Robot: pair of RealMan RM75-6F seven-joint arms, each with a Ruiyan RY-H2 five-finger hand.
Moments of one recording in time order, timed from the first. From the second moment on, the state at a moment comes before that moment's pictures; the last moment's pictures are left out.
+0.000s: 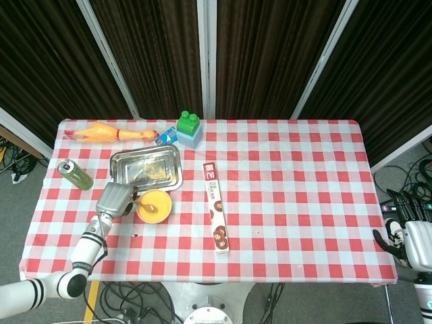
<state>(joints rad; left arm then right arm) -0.60 -1.47 -0.13 -1.50 1.02 0.98 0.57 0.06 -1.03 0.08 -1.62 -1.52 1.51 0.20</state>
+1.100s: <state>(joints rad) -0.67 -1.43 -0.10 -1.53 0.97 0.94 0.56 0.05 -1.02 0.09 -1.62 -1.50 1.53 0.21</state>
